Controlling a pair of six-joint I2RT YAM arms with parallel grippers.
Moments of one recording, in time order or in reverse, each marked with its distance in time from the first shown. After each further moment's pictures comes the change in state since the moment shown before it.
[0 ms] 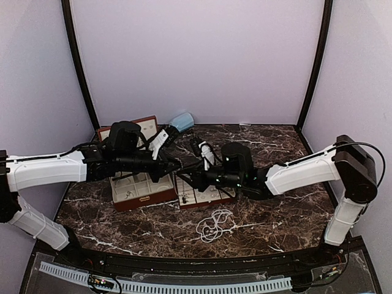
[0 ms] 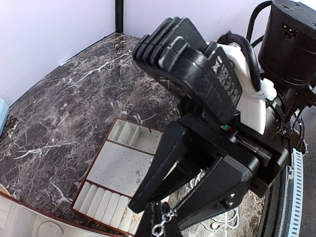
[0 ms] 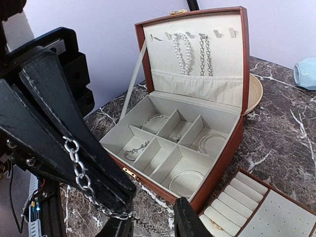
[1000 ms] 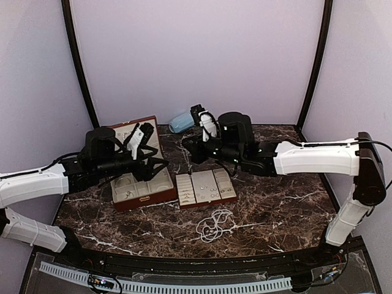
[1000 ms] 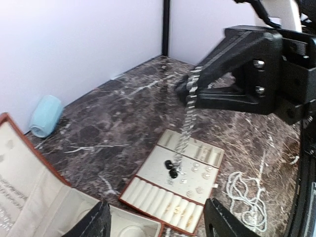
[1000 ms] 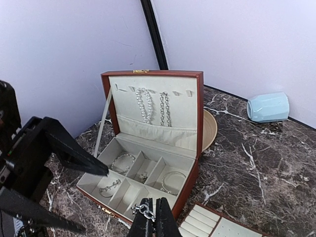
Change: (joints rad) left arm 0.068 -0.197 -0.181 0.113 -0.124 -0.003; right arm 0.000 -0.079 0.263 -0.333 0.238 -0.047
